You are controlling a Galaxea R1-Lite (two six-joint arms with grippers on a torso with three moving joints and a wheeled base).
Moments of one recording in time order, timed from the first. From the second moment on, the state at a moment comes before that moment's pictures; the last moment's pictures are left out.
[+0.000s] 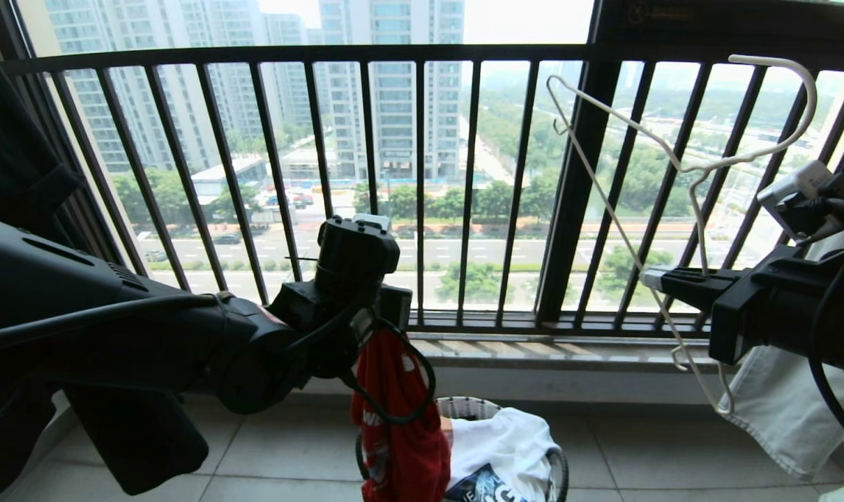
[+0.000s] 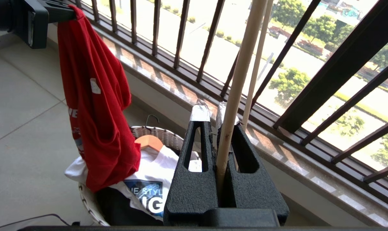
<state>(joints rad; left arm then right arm) -0.69 1.90 -1.11 -0.43 0.51 -0.11 0.31 1.27 -0.73 -0.34 0.16 -0.21</state>
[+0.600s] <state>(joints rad) -0.66 1.88 -1.09 -0.43 0.50 -0.15 0.31 1.29 -0.72 -0.30 0.16 -0.23</state>
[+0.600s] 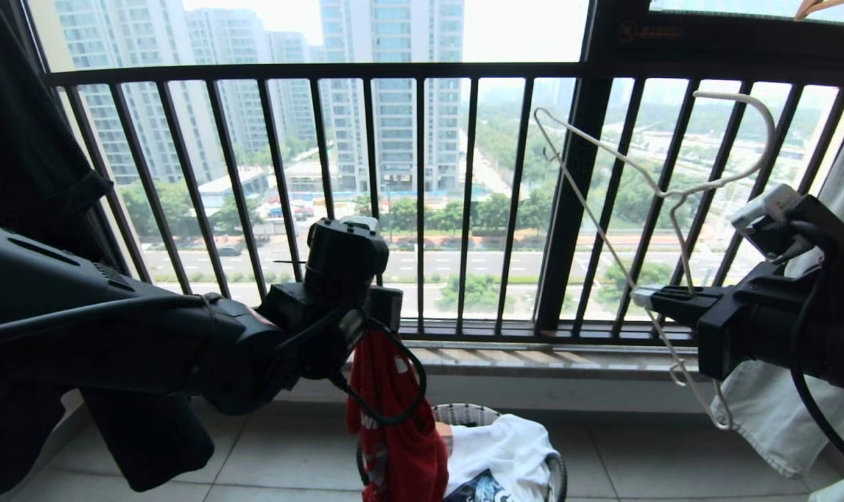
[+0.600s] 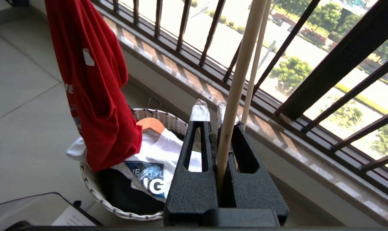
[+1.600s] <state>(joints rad) -0.58 1.88 -1.30 -0.26 0.39 -0.11 0.30 1.24 -0.86 0.47 0.45 -0.49</state>
